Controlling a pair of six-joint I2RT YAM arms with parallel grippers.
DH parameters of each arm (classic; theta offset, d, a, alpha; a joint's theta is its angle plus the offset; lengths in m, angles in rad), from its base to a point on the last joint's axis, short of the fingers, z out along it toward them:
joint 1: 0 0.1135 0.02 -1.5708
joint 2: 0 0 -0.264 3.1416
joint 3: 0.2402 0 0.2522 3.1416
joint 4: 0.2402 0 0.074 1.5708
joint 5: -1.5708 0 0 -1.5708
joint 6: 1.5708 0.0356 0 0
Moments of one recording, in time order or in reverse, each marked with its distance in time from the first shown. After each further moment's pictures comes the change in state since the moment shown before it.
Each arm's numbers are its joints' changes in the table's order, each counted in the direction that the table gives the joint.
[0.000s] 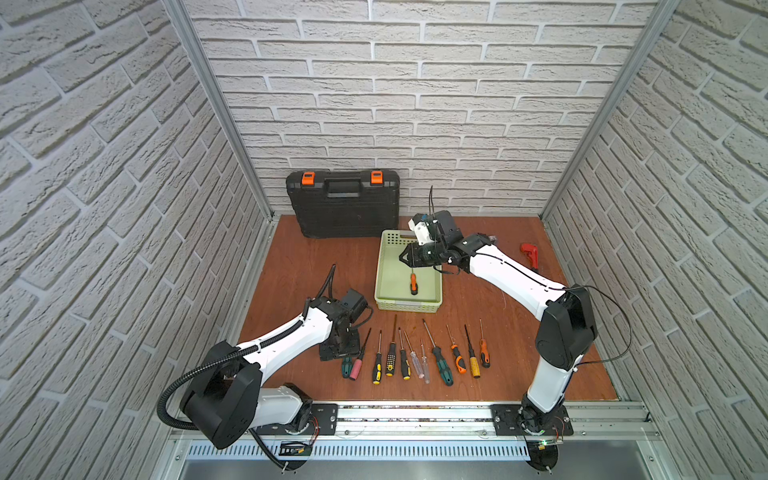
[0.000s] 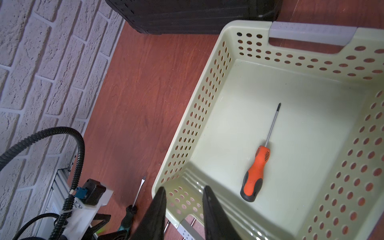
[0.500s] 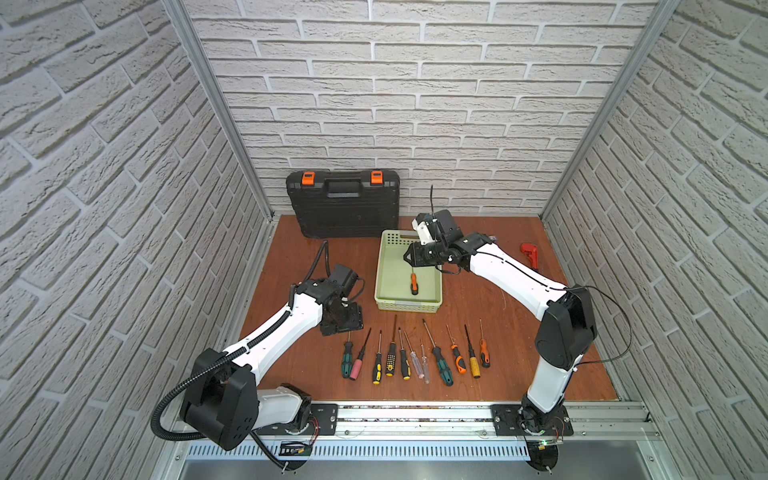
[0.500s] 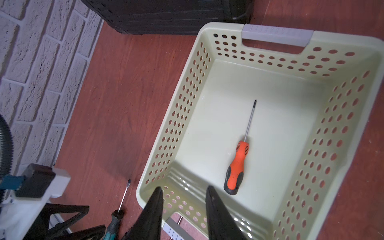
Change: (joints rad) left arm 0.091 -0.012 0.172 0.007 -0.051 0.125; right arm 0.000 0.004 0.032 0.063 -0.074 -0.012
